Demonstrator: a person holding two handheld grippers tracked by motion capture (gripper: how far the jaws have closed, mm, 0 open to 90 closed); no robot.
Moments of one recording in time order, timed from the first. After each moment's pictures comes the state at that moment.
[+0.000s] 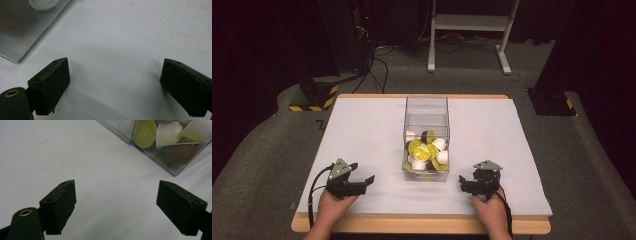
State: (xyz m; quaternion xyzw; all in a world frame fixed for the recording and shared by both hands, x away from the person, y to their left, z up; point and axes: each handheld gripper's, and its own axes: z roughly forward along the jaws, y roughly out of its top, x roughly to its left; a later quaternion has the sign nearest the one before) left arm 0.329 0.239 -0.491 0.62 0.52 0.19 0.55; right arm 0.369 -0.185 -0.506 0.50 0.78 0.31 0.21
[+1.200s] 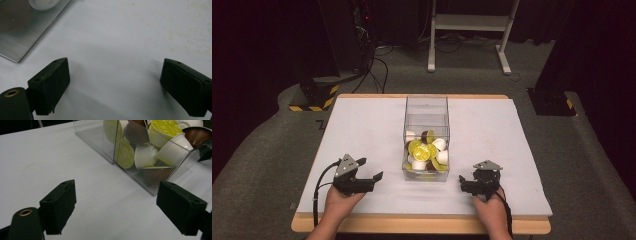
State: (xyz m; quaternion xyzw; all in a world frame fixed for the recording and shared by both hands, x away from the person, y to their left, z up) left arm 0.331 0.213 -0.465 0.63 0.49 0.19 0.58; right arm 0.369 -0.185 -0.506 0.50 0.78 0.31 0.21
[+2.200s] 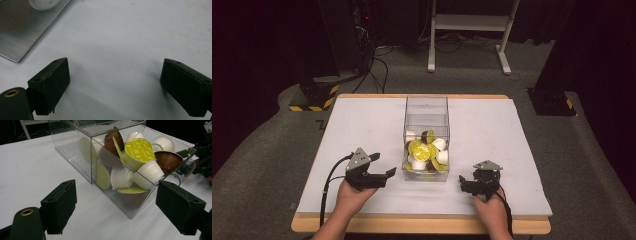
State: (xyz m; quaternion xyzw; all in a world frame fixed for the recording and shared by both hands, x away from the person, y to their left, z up) left arm 0.339 0.177 -0.442 0.62 0.47 0.15 0.61; right arm 0.369 -0.185 -0.506 0.50 0.78 0.31 0.21
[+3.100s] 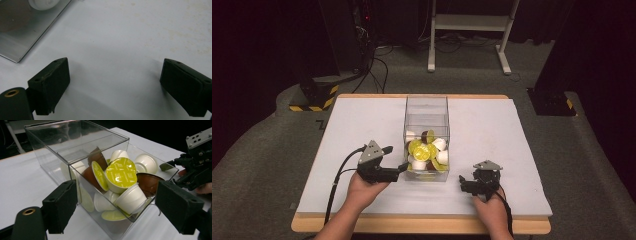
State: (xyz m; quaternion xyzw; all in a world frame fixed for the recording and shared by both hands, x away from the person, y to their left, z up) left arm 0.348 0.143 -0.419 0.63 0.44 0.14 0.62; right arm 0.369 -0.185 -0.506 0.50 0.78 0.31 0.21
